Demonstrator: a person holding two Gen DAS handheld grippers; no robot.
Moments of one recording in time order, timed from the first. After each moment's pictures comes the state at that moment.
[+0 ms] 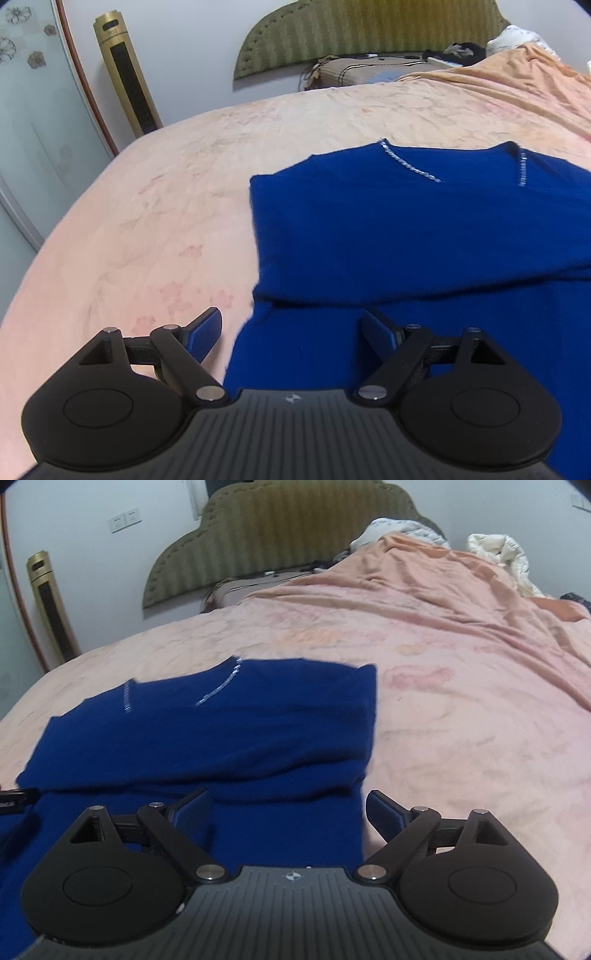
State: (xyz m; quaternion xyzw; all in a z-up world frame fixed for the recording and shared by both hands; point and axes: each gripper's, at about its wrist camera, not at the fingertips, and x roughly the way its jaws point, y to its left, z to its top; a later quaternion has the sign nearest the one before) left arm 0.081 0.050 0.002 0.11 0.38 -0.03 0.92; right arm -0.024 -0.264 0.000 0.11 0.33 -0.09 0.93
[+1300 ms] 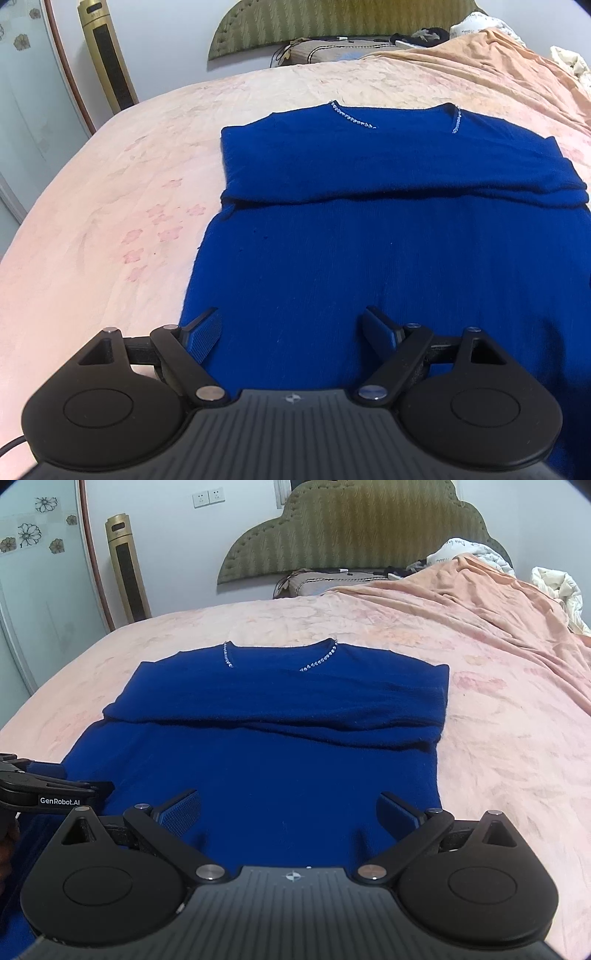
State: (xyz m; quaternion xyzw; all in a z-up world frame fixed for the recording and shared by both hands) left arm -0.004 0.048 0.004 0.10 0.42 -0.06 0.90; right arm -0.083 -0.198 0.024 0.05 0.34 0.01 0.94
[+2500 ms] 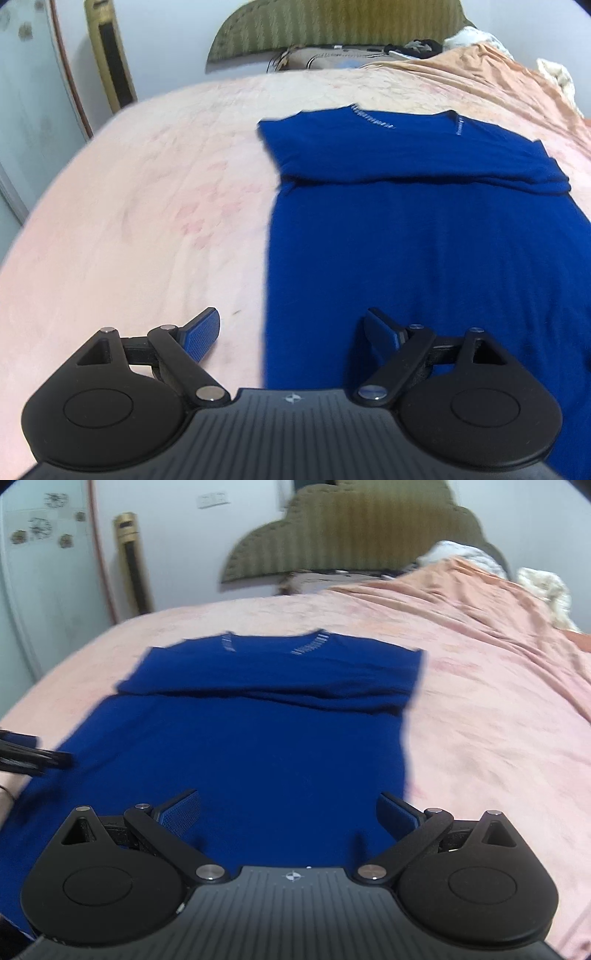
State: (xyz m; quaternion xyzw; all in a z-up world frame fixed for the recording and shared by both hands) left arm -0.025 0.136 0.011 0.07 0.42 -0.10 0.90; right arm -0.143 -0.209 0.022 0.04 0.34 -0.01 0.94
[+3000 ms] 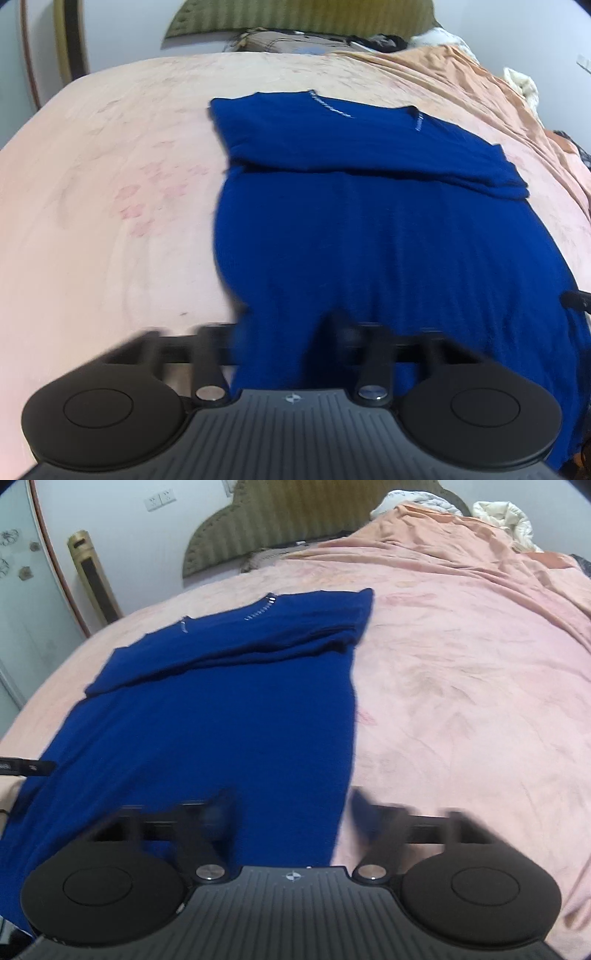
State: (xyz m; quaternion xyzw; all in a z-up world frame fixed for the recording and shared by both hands) left arm -0.011 0.126 0.002 0.03 0.44 -0.20 0.87; right arm -0.165 -0.244 -0.011 0.13 0.36 -0.03 0.92
